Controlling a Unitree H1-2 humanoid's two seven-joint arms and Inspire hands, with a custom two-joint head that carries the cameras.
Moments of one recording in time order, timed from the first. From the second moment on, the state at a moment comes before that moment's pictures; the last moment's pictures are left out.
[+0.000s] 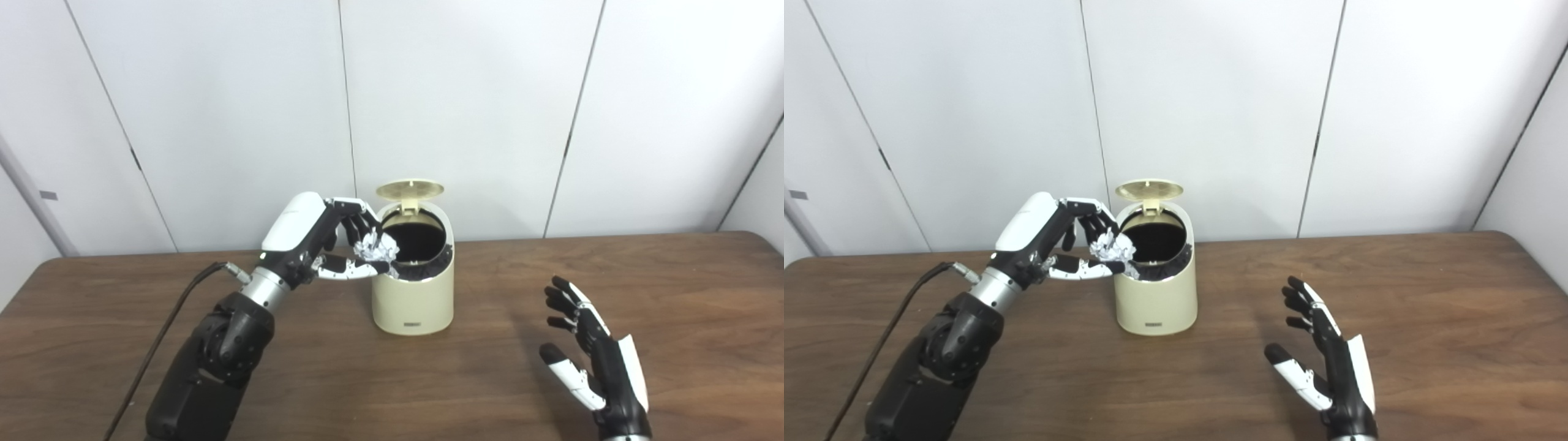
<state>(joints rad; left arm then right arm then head) -0.59 0.27 -0.16 0.20 0.54 -0.27 -0.09 -0.01 -0.06 0.00 -0.07 -0.30 -0.25 -0.17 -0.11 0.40</state>
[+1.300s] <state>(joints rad) -0.66 0.17 -0.19 0.35 0.55 -0.18 0.07 -0.02 -0.06 0.02 -0.06 -0.31 -0.28 -0.20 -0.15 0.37</state>
